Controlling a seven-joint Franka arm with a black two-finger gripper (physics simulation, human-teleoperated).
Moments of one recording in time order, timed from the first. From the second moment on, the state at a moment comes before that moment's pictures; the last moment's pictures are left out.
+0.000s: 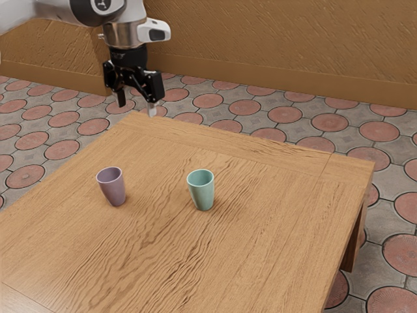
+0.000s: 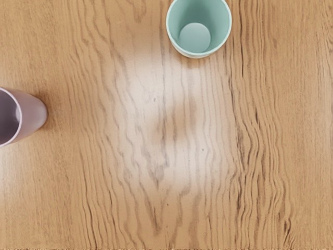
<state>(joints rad) -0.14 0.10 0.04 -1.42 0.04 1.44 -0.03</state>
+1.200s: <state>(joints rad) -0.22 0.18 -0.05 -1.76 -0.01 1.80 -0.03</state>
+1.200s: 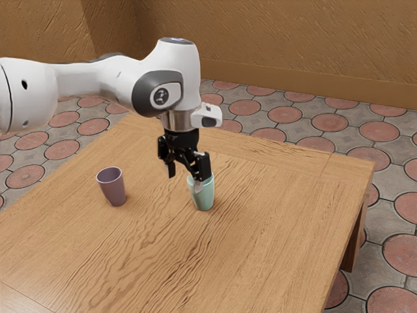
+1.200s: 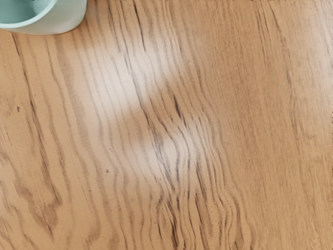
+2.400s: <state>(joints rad) -0.21 0.58 0.04 -1.30 -0.06 1.81 -0.27</state>
